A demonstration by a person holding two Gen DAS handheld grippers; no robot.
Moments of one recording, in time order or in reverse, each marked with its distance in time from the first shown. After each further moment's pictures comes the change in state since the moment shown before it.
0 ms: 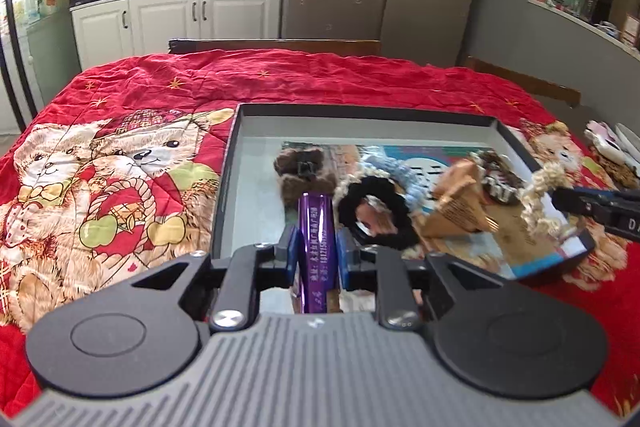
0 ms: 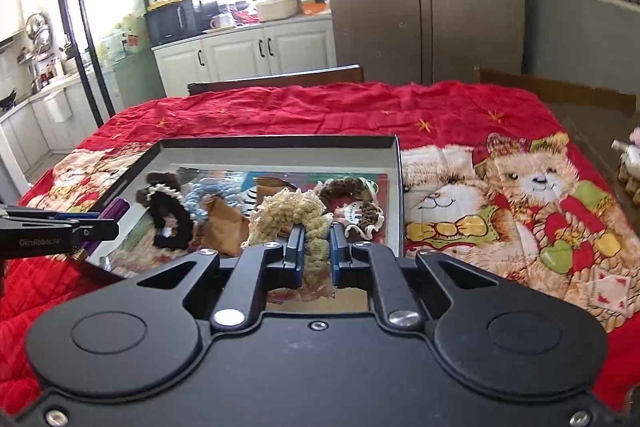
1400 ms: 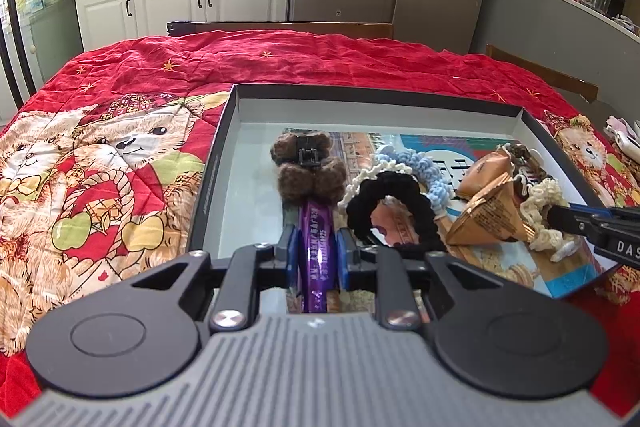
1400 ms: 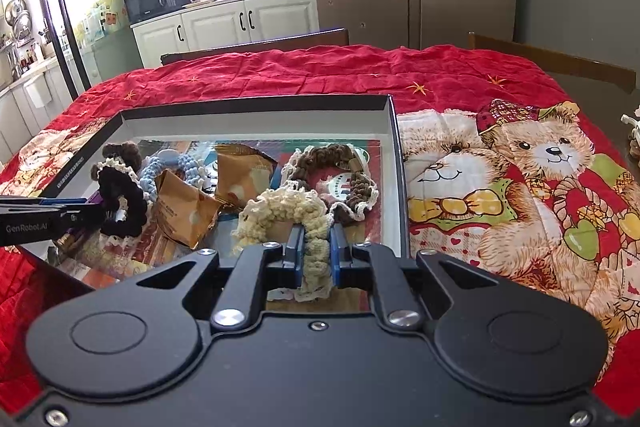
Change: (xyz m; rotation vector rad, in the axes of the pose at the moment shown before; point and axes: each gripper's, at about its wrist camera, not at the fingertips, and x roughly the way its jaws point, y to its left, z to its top) left arm 0.041 -0.002 0.002 -0.009 0.035 0.016; right arm 0.054 -0.005 -0.012 0.007 0.073 -0.053
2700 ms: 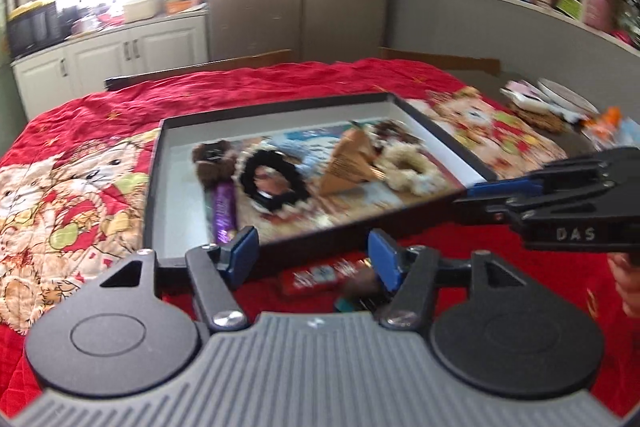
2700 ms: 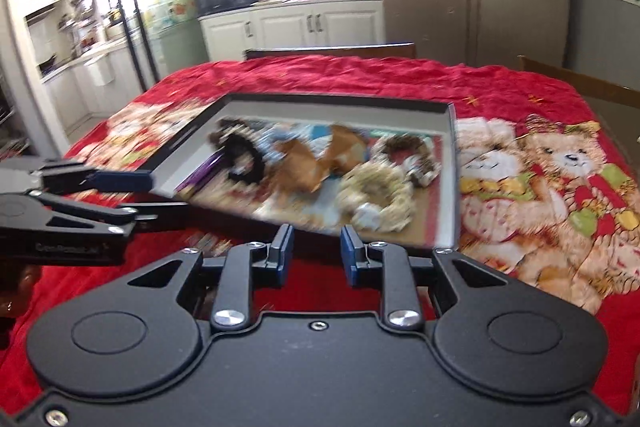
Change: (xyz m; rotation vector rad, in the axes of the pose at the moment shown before) left arm -0.098 -0.040 -0.047 0.217 -0.094 -0.186; right arm -0.096 0.035 -0.032 -0.123 -0.008 0.174
